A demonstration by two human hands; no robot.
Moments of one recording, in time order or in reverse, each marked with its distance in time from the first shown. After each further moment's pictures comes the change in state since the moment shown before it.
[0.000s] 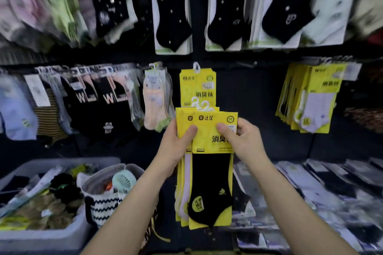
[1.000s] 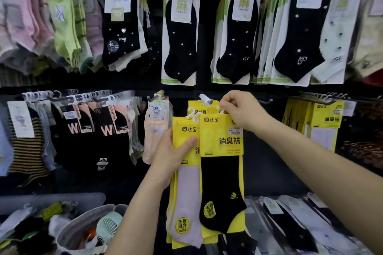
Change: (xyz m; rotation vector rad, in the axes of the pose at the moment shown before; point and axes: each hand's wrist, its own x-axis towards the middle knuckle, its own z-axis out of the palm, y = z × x) left_hand 0.067 0.015 -0.038 -0.024 0.022 0.010; right_hand 0.110 -0.099 0.029 -0.715 -0.071 -0.237
